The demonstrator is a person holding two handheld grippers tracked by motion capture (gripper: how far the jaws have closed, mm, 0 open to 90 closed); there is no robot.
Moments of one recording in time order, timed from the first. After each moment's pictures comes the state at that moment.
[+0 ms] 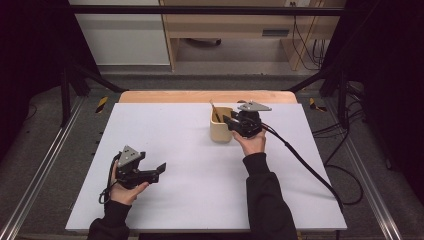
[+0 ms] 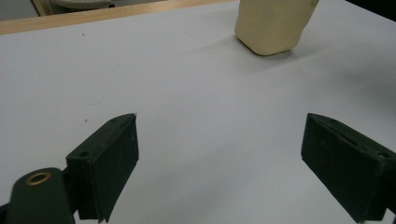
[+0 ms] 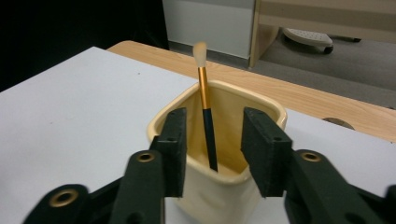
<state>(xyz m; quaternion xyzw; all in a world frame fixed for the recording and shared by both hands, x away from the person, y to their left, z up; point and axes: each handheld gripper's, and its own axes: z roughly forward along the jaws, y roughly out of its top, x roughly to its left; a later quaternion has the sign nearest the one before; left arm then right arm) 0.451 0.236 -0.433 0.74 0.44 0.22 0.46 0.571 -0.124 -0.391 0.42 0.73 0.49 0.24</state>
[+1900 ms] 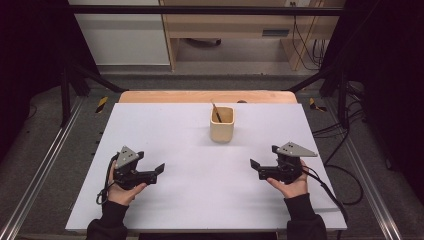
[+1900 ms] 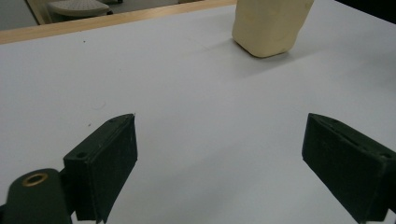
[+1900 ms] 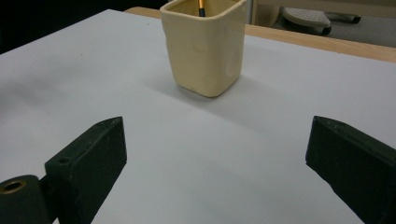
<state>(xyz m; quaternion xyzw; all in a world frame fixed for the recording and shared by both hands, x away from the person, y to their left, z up) 0.448 0.240 -0.432 0.75 0.42 0.23 0.46 0.454 -0.215 -0.422 0.42 0.74 0.48 0.22</state>
